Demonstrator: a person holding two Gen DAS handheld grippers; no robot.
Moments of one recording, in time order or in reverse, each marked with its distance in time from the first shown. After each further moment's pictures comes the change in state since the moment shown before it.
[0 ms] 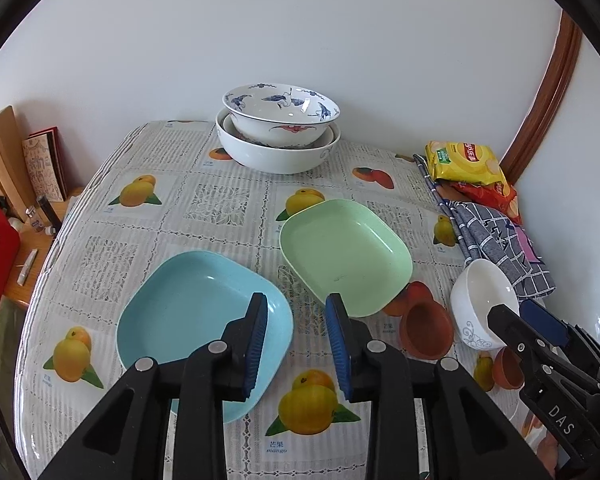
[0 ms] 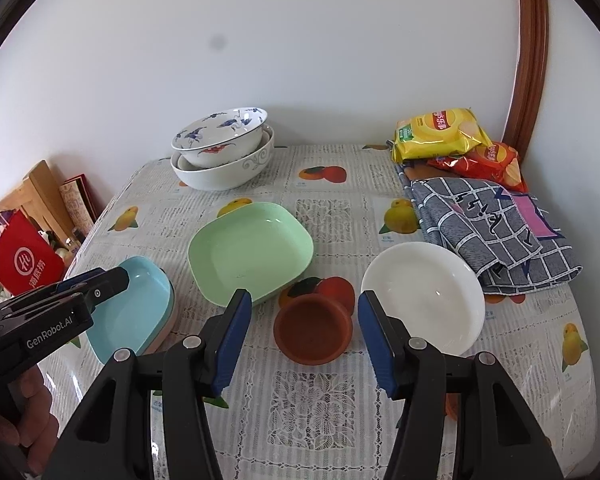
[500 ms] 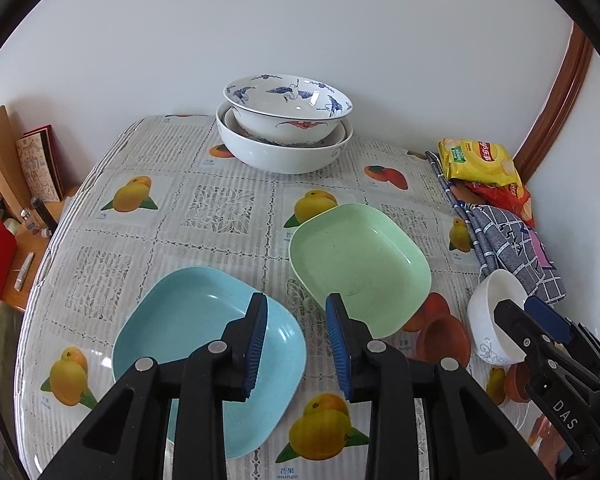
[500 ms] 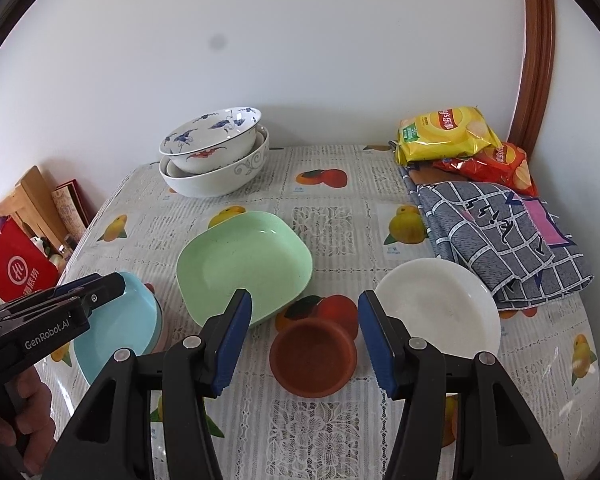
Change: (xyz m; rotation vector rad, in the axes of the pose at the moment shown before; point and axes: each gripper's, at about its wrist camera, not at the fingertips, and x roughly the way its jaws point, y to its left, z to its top) left arm 0.029 0.010 0.019 -0.004 0.035 0.018; right arm 0.030 0.001 0.017 0.004 0.003 -0.006
